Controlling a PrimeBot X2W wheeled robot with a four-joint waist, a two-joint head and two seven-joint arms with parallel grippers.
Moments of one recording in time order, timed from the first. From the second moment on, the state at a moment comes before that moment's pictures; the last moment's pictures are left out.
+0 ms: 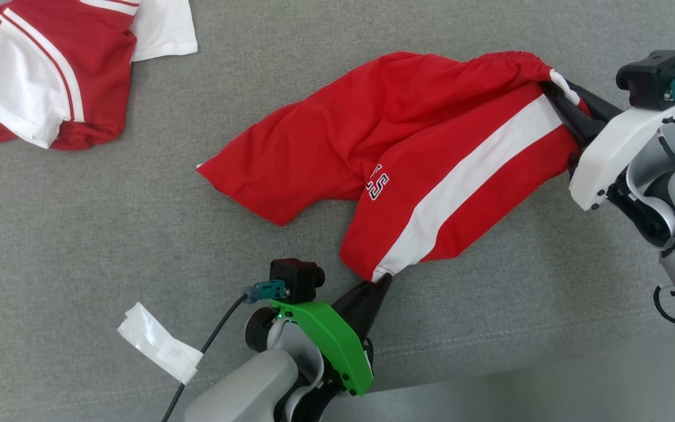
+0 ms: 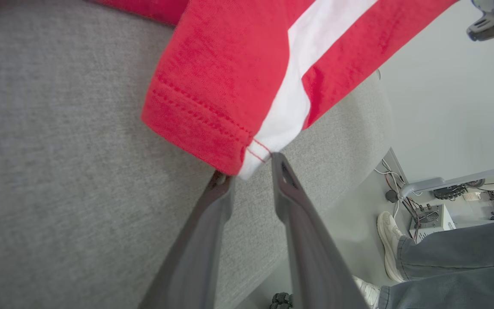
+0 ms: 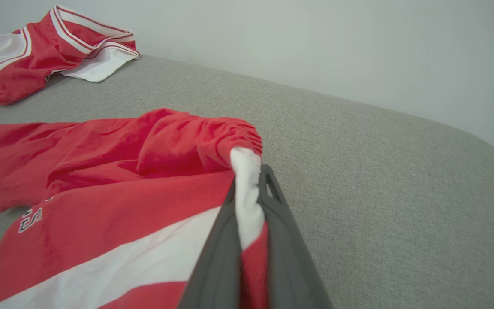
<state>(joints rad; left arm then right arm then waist) -0.48 0.05 -1.04 0.39 -1.10 -0.02 -0.16 -0.60 -0.47 0.49 0.27 0.49 0.12 0.14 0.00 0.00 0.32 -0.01</state>
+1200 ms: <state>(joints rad) -0.64 0.27 -0.93 0.05 -1.17 -0.03 -0.10 -0.45 -0.43 0.32 0.17 0.72 0.11 0.04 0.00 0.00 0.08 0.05</state>
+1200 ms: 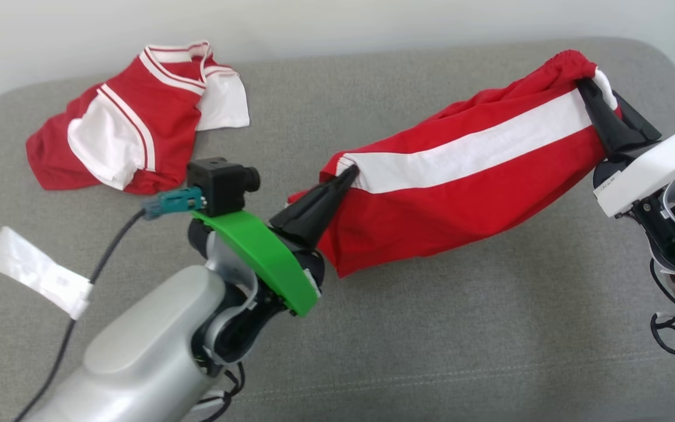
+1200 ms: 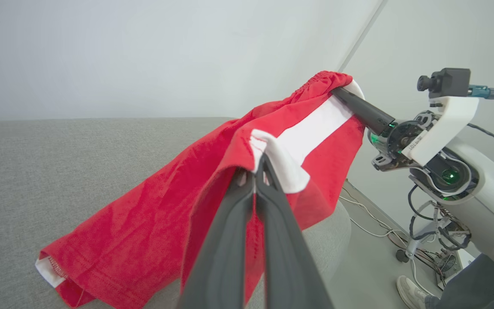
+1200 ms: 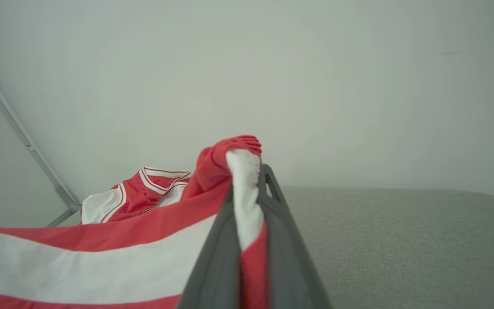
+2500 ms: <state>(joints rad) -1.14 0.46 -0.65 0.04 -1.17 0.11 0.18 -0.95 -0.29 0.14 0.12 0.89 -0.12 0.35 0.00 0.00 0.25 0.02</state>
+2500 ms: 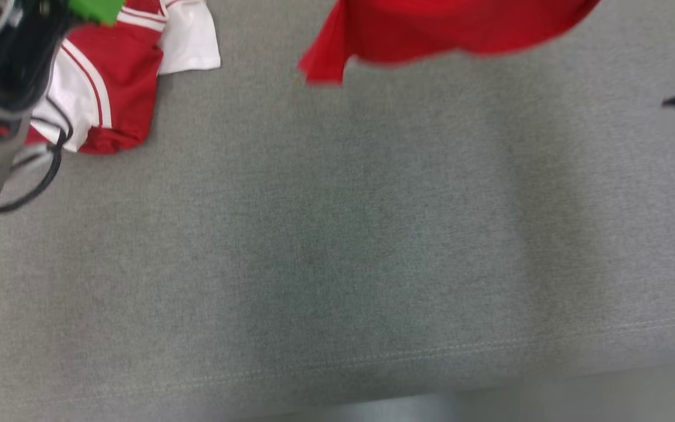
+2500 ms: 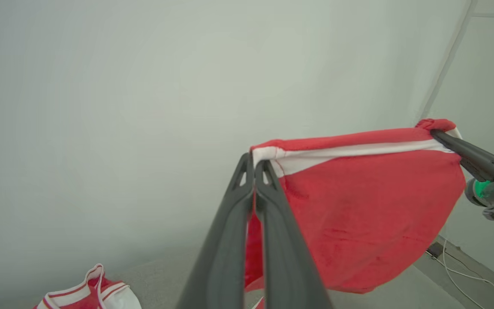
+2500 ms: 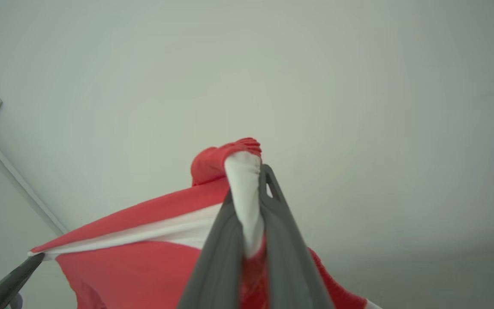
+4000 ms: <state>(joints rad) -0.48 0.39 -0.72 0.11 -1.24 0.06 -0.09 -0.36 -0.21 0.16 0.27 0.93 0.06 0.21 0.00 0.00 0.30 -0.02</state>
